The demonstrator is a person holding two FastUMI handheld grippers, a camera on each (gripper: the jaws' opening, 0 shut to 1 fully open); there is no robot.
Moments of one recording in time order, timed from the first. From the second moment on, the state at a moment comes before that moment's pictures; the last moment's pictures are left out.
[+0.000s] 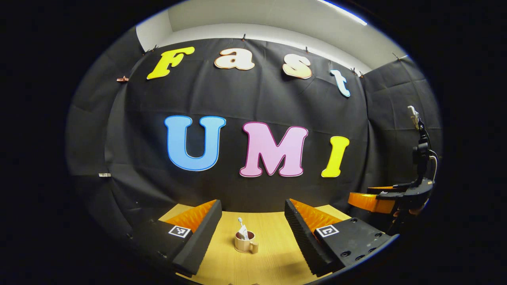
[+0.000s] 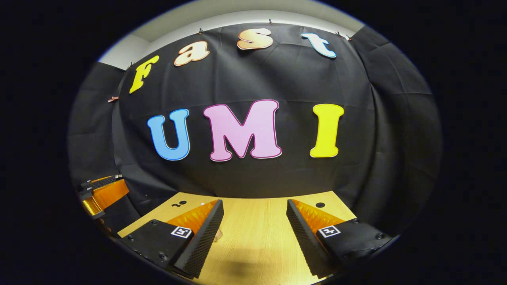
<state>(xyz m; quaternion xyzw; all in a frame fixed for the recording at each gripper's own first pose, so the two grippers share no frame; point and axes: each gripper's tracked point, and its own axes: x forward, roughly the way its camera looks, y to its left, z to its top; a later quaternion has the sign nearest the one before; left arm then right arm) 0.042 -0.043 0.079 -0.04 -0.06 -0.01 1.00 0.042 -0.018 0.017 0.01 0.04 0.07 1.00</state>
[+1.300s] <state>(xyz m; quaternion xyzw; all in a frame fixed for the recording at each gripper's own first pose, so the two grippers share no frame) 0.045 0.012 0.037 -0.02 -0.02 -0.03 1.00 0.065 0.052 0.014 0.01 0.07 0.08 0.99</state>
